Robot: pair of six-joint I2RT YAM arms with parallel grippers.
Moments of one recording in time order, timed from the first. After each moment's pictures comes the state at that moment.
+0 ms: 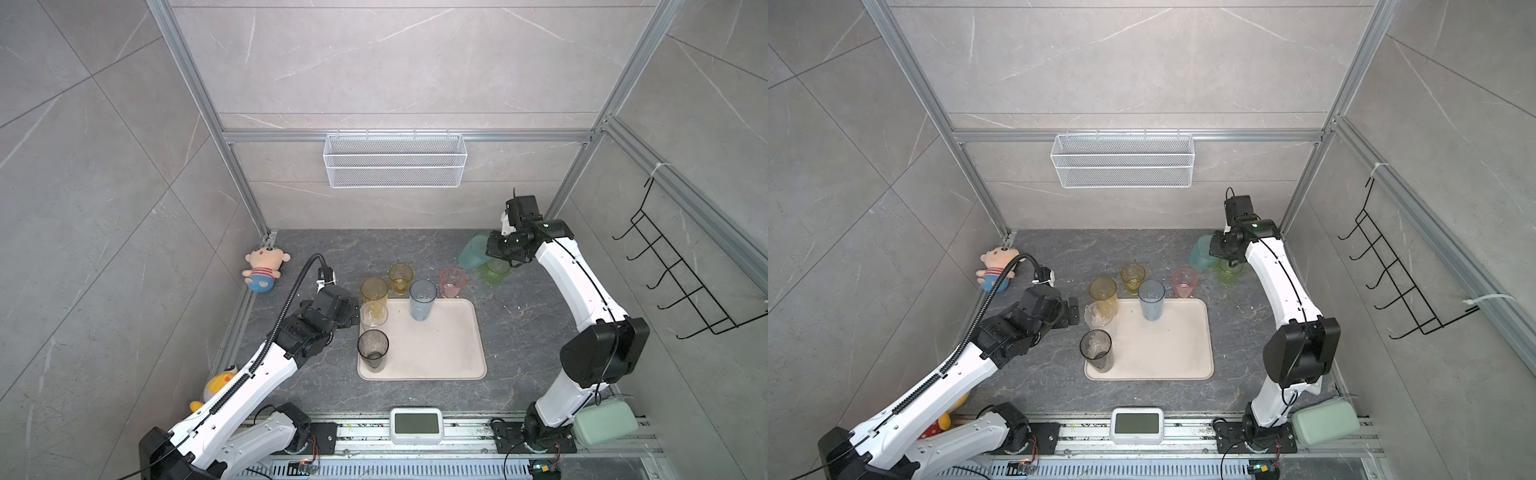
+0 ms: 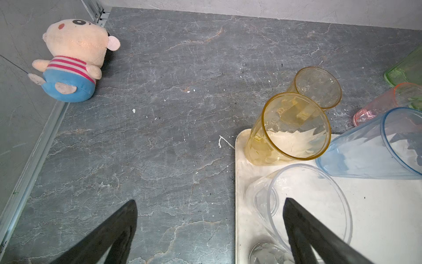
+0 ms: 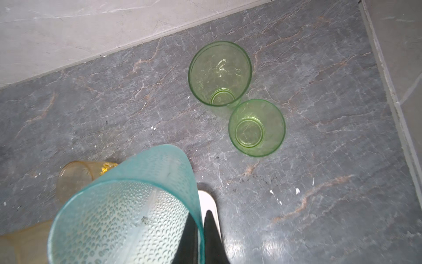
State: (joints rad) left arm -0.63 0.99 0.92 -0.72 -0.45 -0.49; right arm 0.15 1.71 1.78 -1.03 0.01 0.34
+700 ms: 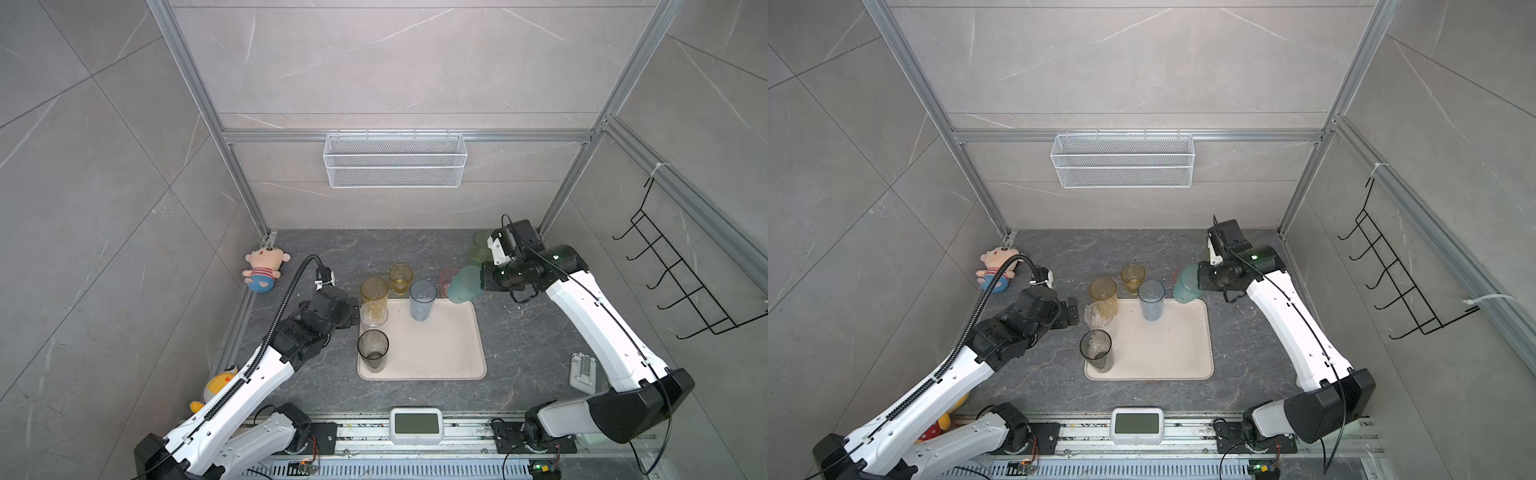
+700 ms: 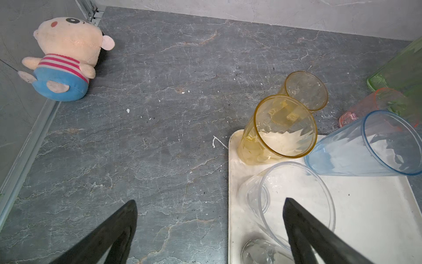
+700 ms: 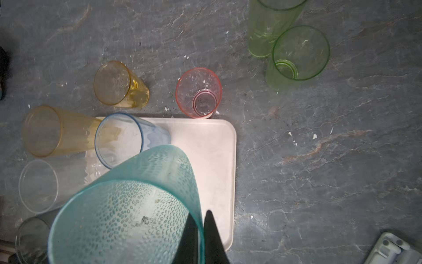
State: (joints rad) left arm -0.63 0.96 0.92 -0.72 -0.43 -0.51; right arm 0.38 1.40 1.56 -1.19 0.02 0.34
